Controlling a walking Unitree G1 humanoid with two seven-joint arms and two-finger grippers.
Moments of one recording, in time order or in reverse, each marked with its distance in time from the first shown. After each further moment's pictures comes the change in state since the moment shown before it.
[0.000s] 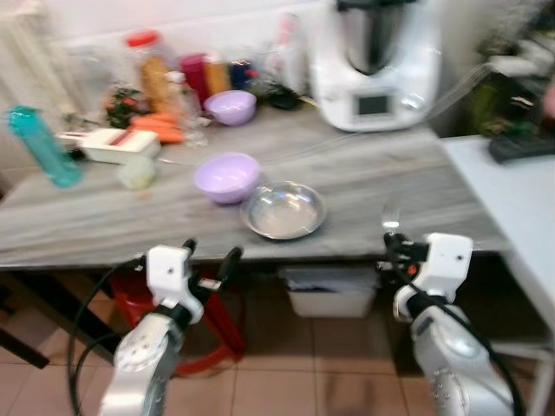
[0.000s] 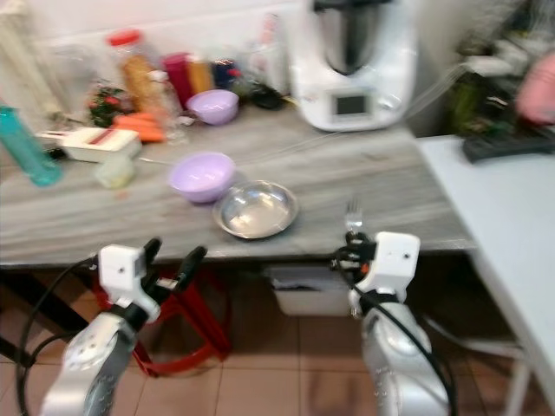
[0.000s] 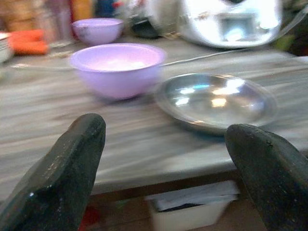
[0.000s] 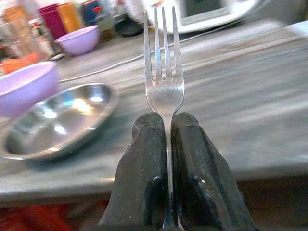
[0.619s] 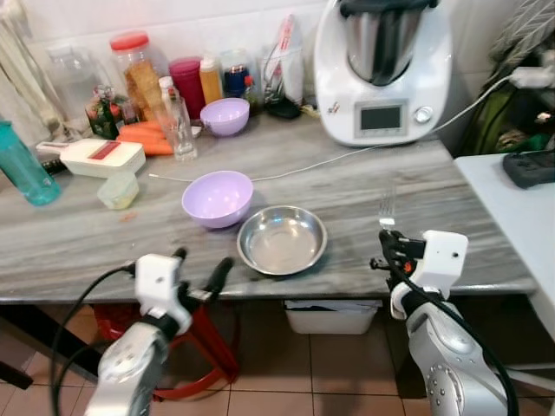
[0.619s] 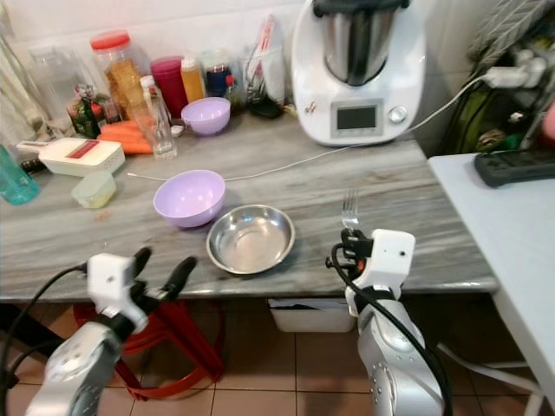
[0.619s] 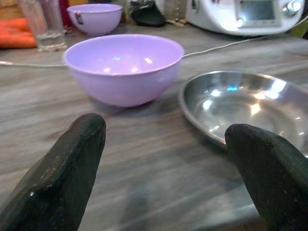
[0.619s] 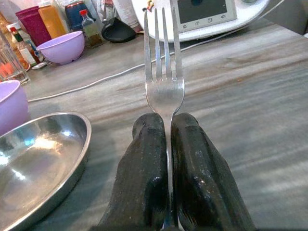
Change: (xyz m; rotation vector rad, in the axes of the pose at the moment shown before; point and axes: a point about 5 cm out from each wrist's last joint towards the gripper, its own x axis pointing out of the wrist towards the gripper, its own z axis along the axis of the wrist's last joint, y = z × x) left arm -0.015 0.007 -0.005 0.017 0.044 -0.020; right arm 0.004 -0.006 0.003 -0.009 -0.009 -0.024
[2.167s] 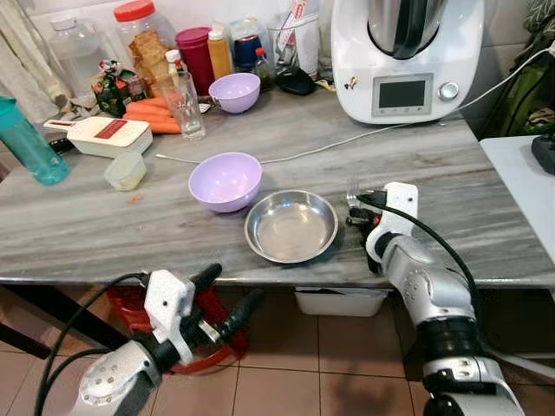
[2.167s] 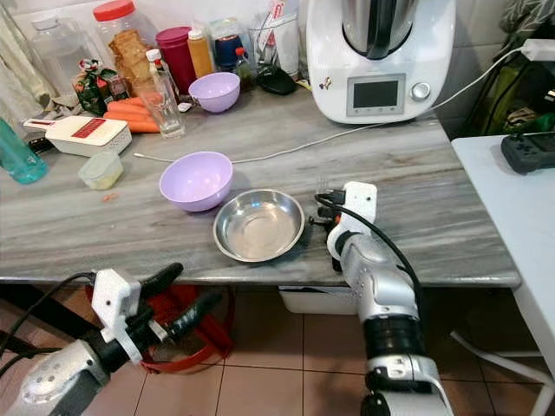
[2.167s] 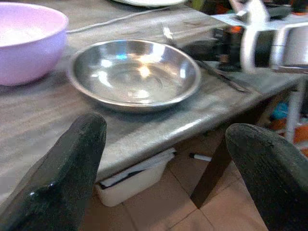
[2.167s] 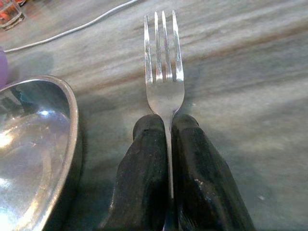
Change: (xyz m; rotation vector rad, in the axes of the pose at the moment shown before) left arm -0.029 -0.035 0.018 -0.014 0.040 -0.424; right arm 0.093 0.011 0.001 0.047 0.267 0.087
